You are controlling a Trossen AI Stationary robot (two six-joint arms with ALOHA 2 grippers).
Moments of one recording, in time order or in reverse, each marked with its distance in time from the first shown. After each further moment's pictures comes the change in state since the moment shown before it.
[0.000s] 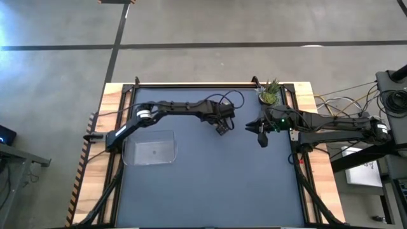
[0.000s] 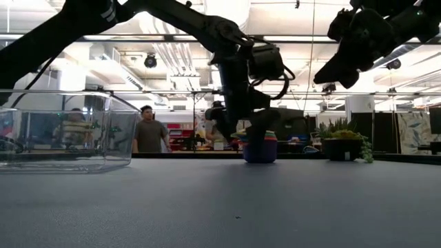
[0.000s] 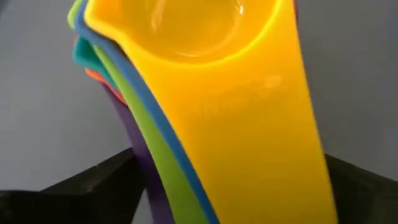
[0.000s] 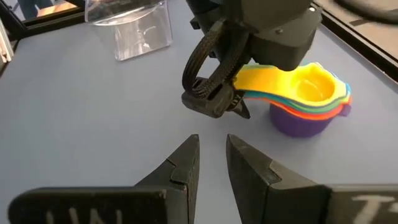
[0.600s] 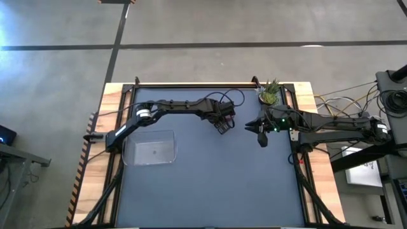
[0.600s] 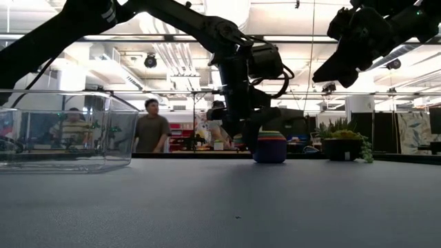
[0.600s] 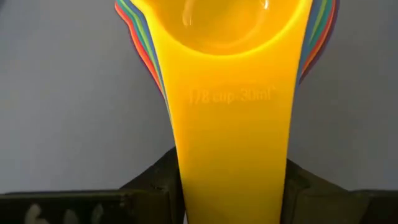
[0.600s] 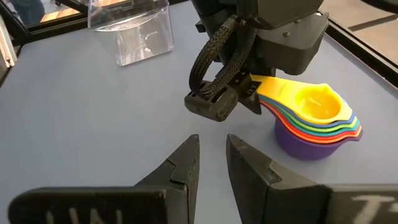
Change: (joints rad) left arm 0.013 -0.003 0.006 0.017 0.035 0.019; right arm 0.000 0.000 -0.001 0.019 -0.001 0.000
